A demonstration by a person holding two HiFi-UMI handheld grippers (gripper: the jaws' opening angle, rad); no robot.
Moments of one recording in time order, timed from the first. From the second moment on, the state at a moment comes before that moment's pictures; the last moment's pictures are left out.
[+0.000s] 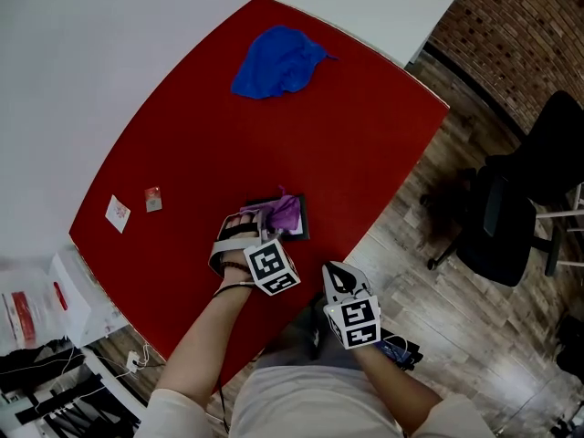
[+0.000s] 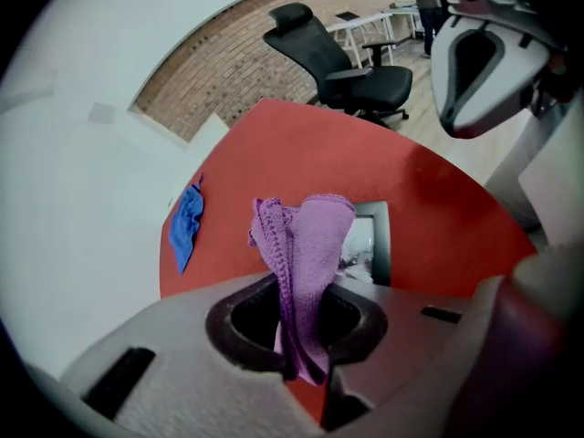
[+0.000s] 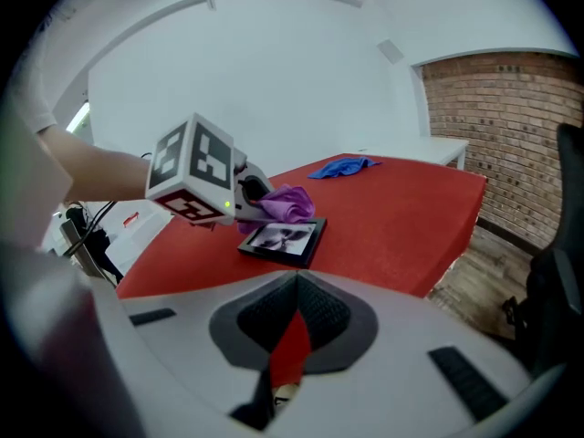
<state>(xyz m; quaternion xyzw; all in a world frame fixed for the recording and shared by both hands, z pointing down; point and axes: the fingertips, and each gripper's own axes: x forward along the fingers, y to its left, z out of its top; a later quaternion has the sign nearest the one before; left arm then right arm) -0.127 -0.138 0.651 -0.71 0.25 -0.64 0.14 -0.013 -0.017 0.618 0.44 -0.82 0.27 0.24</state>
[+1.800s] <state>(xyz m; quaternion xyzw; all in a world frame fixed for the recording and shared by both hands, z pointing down) -0.087 -0.167 0.666 -0.68 0.23 -0.67 0.17 0.030 -0.009 0.631 0.47 -0.80 0.30 0.24</state>
